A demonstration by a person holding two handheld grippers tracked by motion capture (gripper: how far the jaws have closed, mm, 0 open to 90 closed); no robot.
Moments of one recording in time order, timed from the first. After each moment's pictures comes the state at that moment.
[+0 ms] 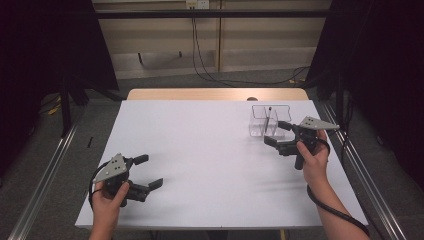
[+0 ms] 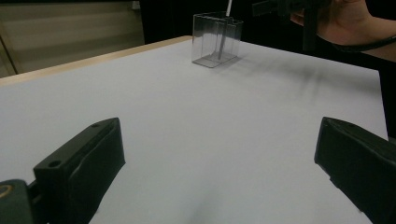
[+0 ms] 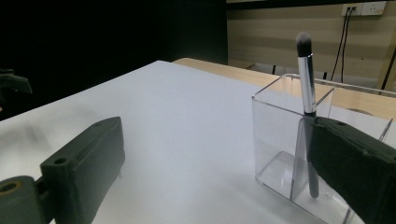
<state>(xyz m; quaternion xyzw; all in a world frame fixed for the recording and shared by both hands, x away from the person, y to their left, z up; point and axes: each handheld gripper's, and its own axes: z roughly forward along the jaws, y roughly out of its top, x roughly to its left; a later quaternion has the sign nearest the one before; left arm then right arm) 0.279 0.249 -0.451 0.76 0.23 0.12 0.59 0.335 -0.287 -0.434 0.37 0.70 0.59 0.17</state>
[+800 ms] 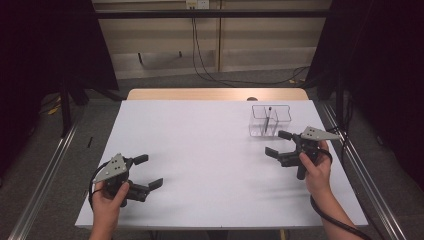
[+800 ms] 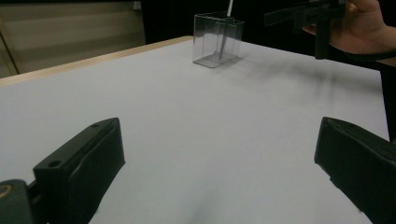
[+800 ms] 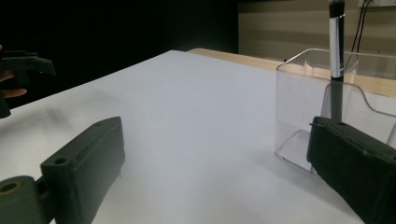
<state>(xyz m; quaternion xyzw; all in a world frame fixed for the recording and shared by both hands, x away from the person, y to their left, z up) 0.279 0.249 -0.451 0.76 0.23 0.12 0.59 0.311 -0.288 -0.446 0.36 0.71 0.59 0.16</state>
